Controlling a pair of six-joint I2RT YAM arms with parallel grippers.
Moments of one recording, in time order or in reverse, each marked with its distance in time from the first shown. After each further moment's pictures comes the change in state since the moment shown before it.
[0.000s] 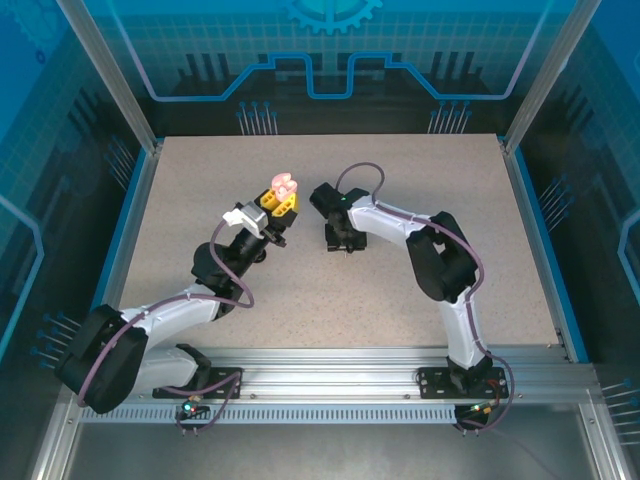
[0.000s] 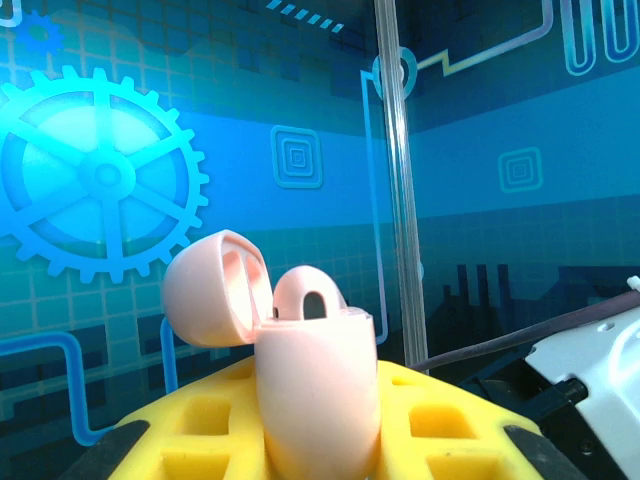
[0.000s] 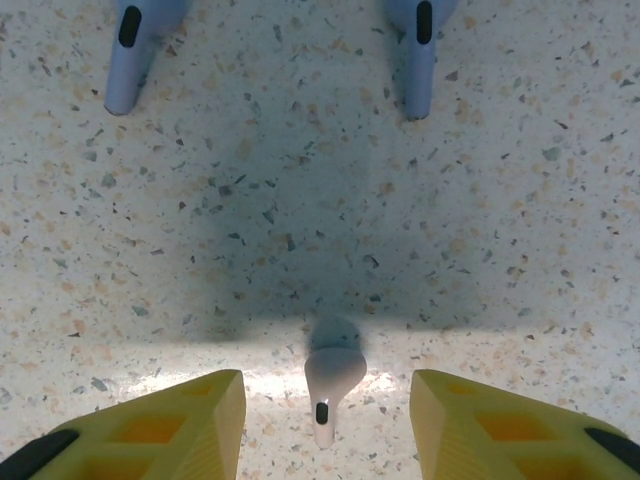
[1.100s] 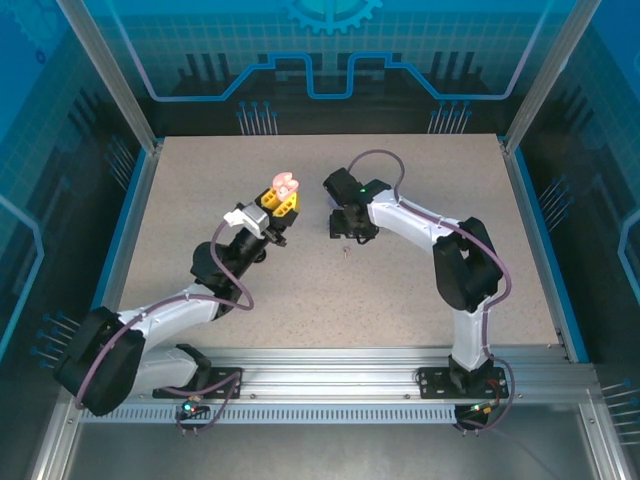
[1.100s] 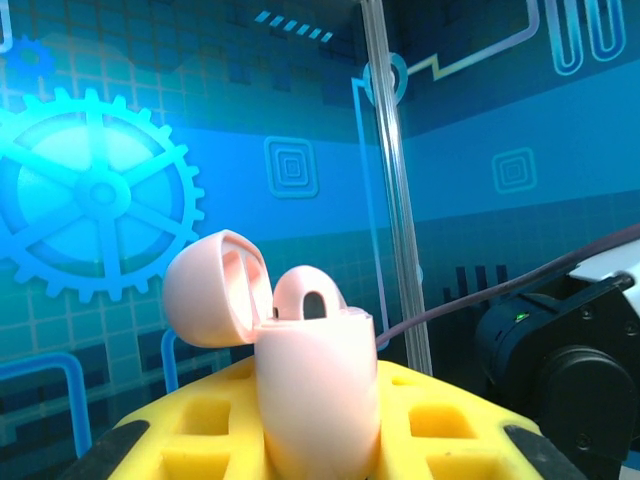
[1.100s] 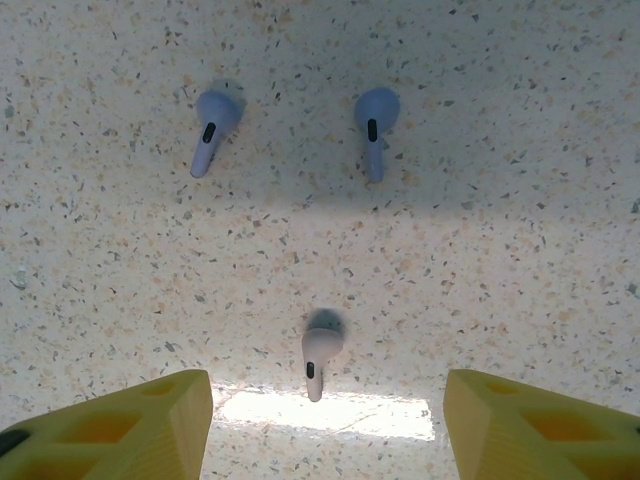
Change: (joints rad) left arm -0.005 -0.009 0.008 -0.014 0.009 0.031; right arm -0.043 -0.158 -0.059 0.048 -0.035 -0.057
